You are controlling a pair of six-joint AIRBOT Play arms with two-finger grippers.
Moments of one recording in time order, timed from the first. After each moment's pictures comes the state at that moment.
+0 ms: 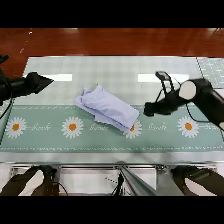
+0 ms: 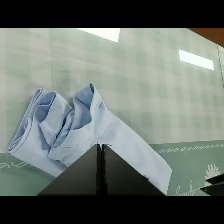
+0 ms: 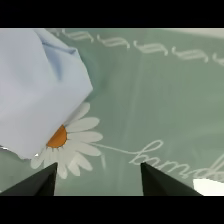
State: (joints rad) left arm 0.23 -0.91 0.86 0.63 -1.00 -1.19; right arm 0.29 -1.13 0.88 -1.28 1.14 1.70
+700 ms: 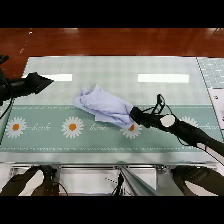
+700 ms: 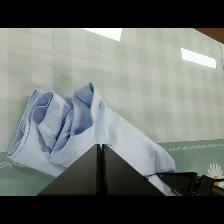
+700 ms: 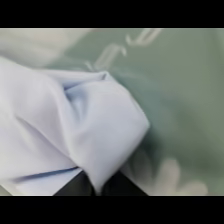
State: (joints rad) left arm 0.23 -0.91 0.86 0.64 -1.01 -1.19; right arm 0.48 -1.20 0.51 -0.52 0.25 1.68
